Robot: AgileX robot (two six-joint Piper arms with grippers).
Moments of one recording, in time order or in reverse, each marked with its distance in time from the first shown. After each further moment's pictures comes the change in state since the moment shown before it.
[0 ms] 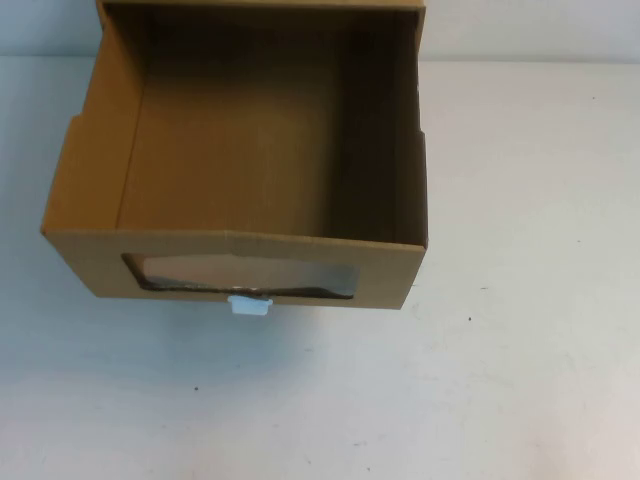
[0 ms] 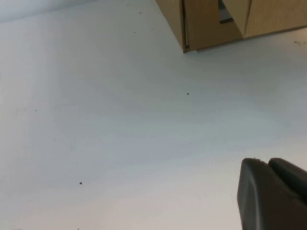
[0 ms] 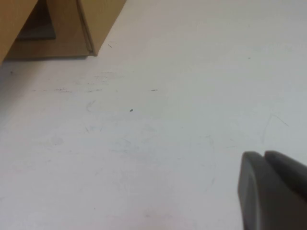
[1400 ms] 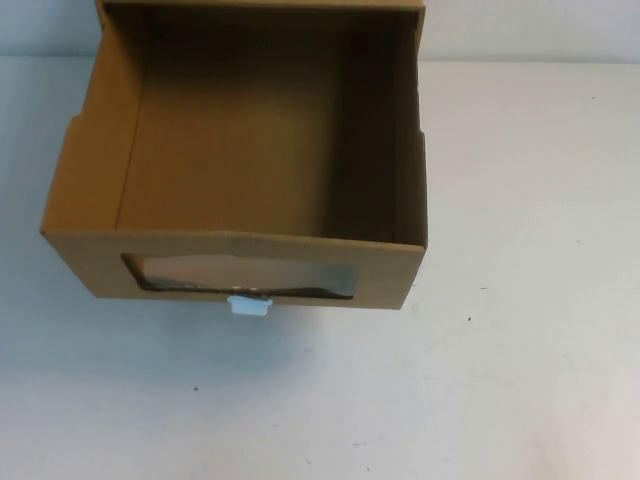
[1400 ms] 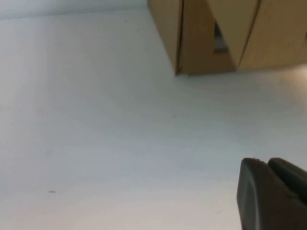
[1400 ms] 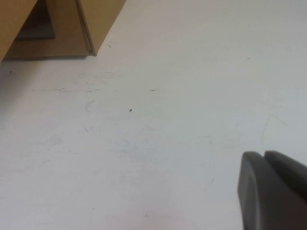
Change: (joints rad) right arm 0.000 0.000 0.000 -0.002 0.000 -0.002; left arm 0.000 0.000 0.000 -0.069 -0.047 -0.060
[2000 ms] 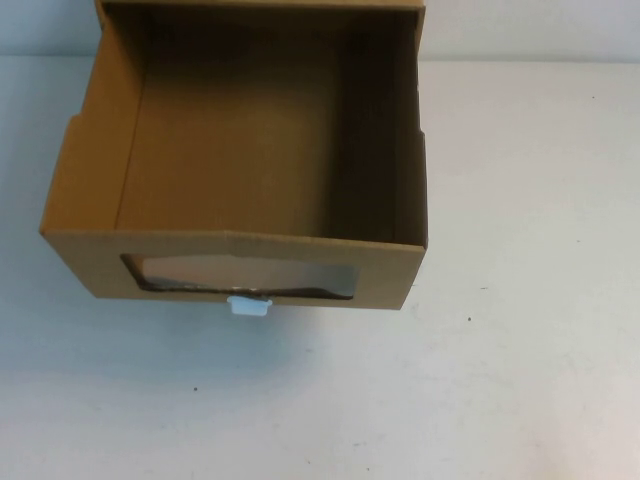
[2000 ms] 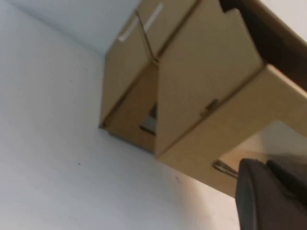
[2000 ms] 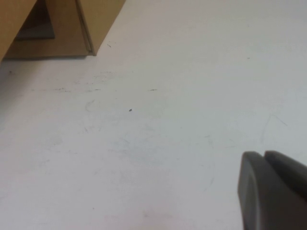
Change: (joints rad) right arm 0.000 0.000 0.000 0.000 0.000 0.000; left arm 0.000 0.039 -0.061 -0.532 -0.152 -0.117
